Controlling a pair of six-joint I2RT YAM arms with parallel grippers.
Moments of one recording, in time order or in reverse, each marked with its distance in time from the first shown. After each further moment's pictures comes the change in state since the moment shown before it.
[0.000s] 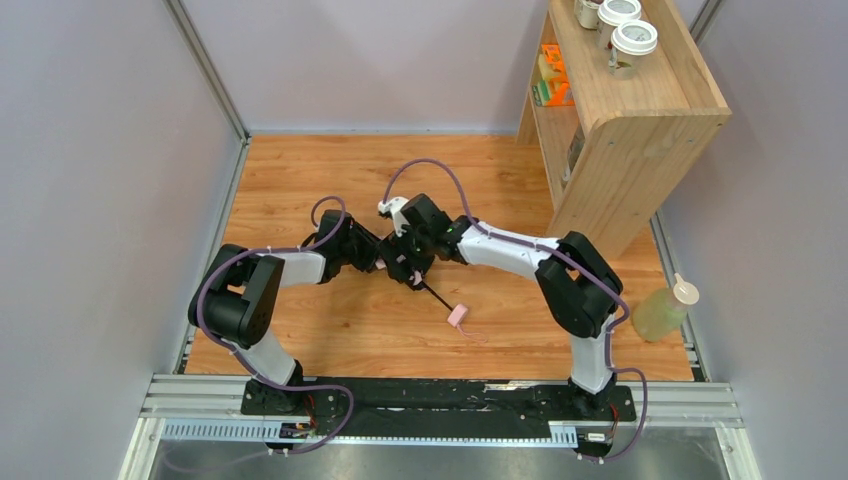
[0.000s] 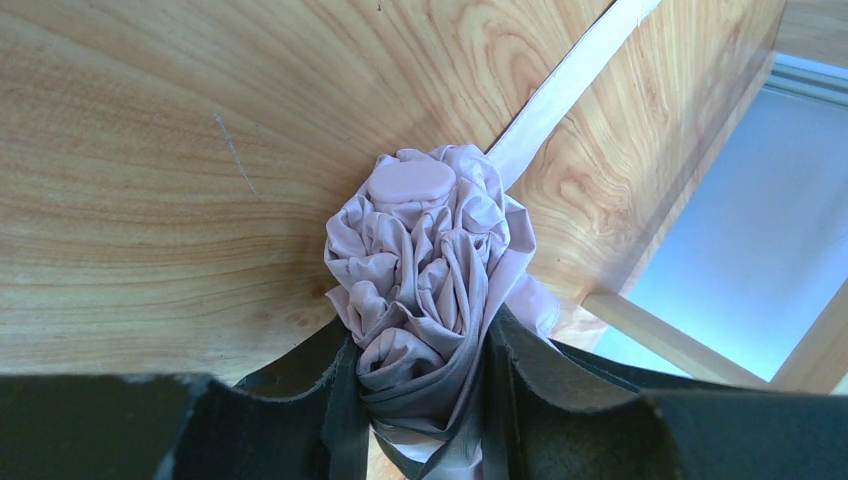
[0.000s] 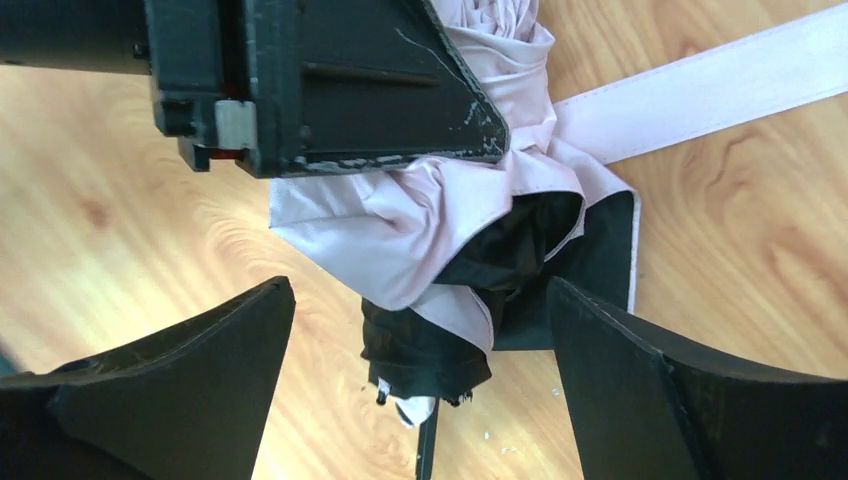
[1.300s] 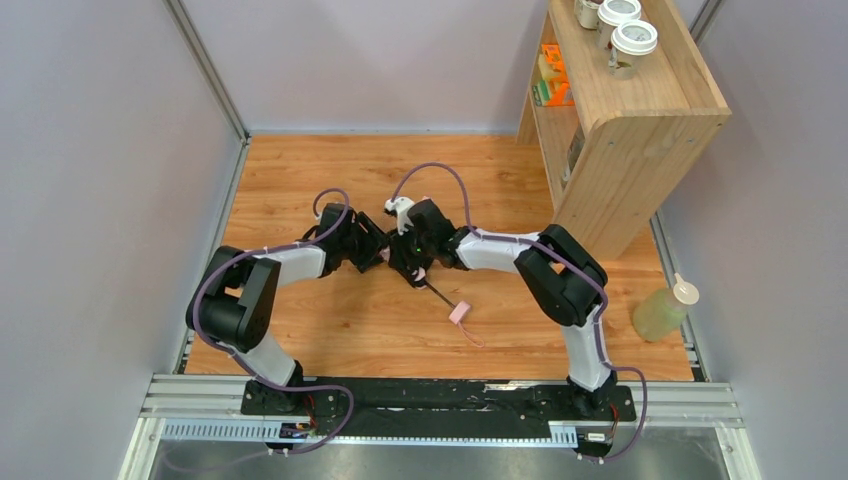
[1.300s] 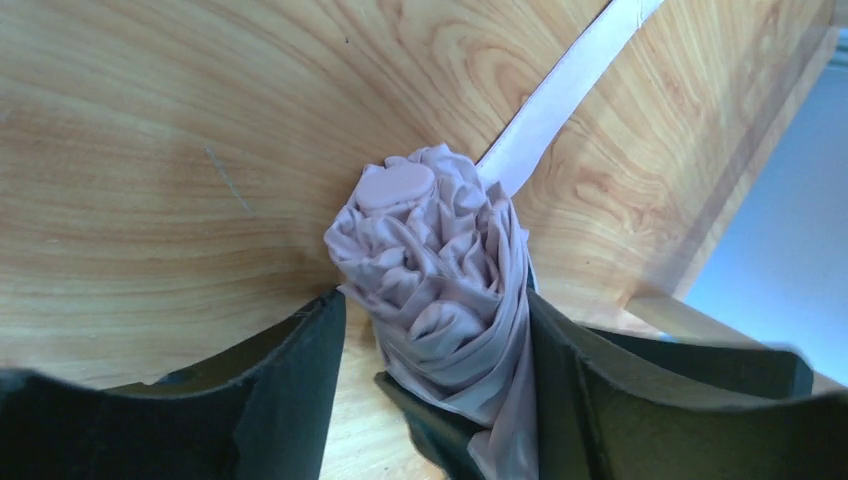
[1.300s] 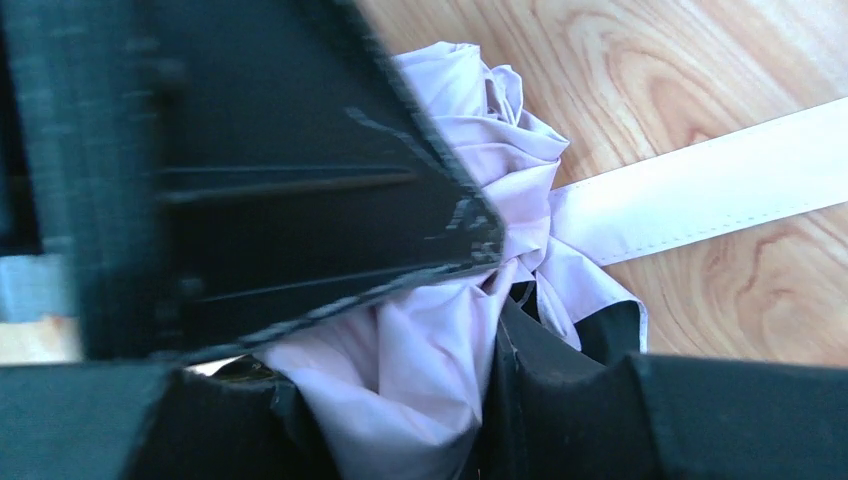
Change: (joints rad) left arm -0.005 -0.019 0.063 -0.094 -0.036 0.105; right arm 0.020 0.111 -0.089 0.324 0.088 0.008
